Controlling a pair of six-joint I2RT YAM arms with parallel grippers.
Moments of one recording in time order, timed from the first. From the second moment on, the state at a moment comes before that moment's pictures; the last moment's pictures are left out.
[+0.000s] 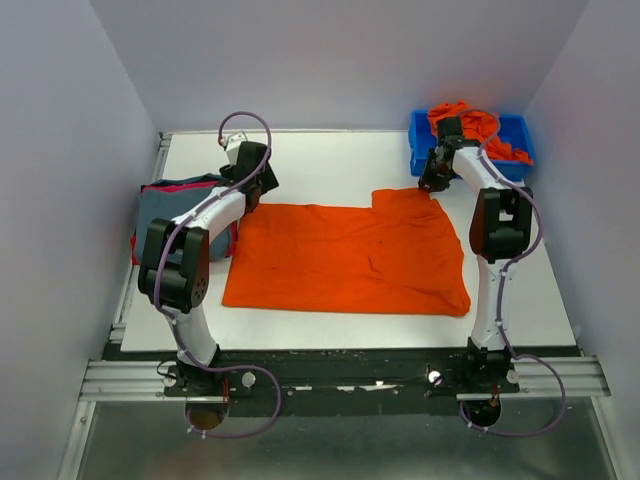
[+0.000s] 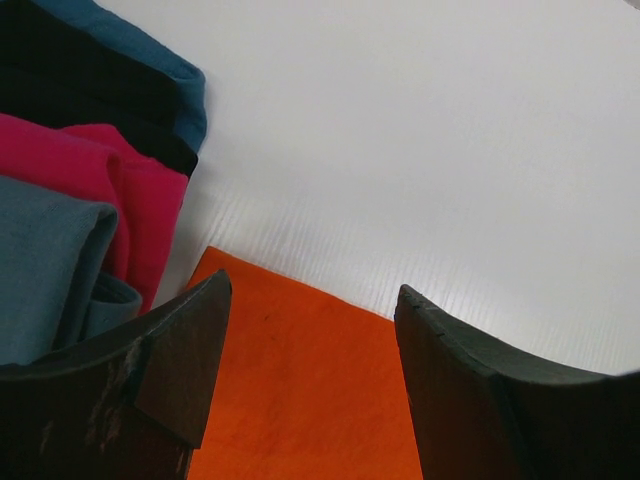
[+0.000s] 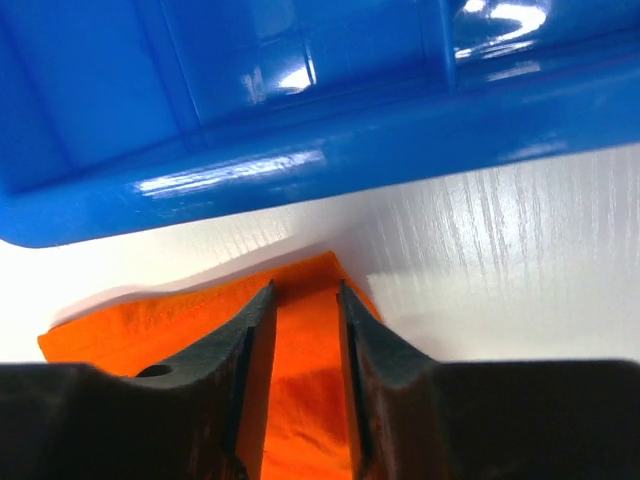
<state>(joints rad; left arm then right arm) -0.26 1.82 1.28 -0.14 -0.36 -0.57 0.06 2.31 1.95 -0.70 0.01 0.37</state>
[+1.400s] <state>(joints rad) -0.21 1.92 1.35 -0.13 -0.27 -0.54 0.06 2.43 2.17 -0.85 0.06 0.42</state>
